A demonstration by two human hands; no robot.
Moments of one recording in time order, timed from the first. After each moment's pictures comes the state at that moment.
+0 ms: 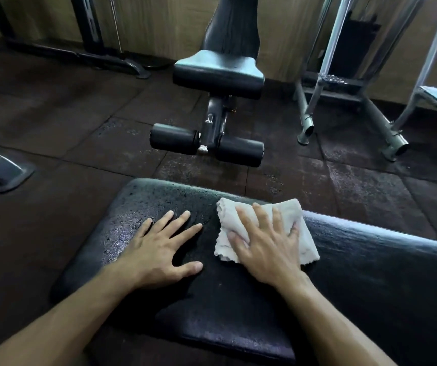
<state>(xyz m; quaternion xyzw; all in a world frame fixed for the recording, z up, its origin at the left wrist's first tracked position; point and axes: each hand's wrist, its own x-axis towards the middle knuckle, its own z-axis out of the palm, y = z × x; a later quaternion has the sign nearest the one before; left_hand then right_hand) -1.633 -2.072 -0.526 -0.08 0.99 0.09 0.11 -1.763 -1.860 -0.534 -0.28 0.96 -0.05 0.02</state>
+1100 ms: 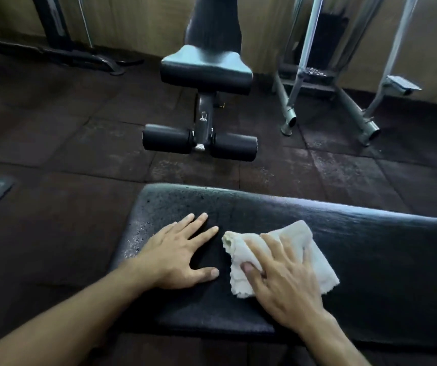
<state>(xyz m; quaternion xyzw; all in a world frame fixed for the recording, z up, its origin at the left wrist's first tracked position) -1.630 -2.117 -0.526 0.05 0.99 0.09 0.11 -1.665 -1.864 -0.523 -0.26 0.96 -0.06 0.02</state>
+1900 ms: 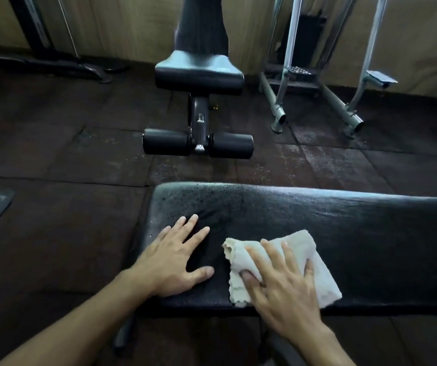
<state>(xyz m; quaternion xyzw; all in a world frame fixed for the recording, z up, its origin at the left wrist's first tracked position) -1.582 -2.147 -0.524 0.04 0.99 0.11 0.10 -1.595 -1.895 -0.523 -0.18 0.98 -0.08 0.05</state>
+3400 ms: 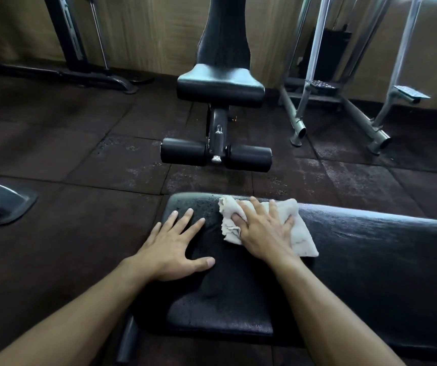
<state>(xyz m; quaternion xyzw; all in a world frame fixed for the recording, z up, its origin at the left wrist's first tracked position) -1.617 -2.183 -0.526 -0.05 0.98 0.13 0.15 -1.733 -1.988 -0.525 -0.20 0.97 -0.11 0.06</state>
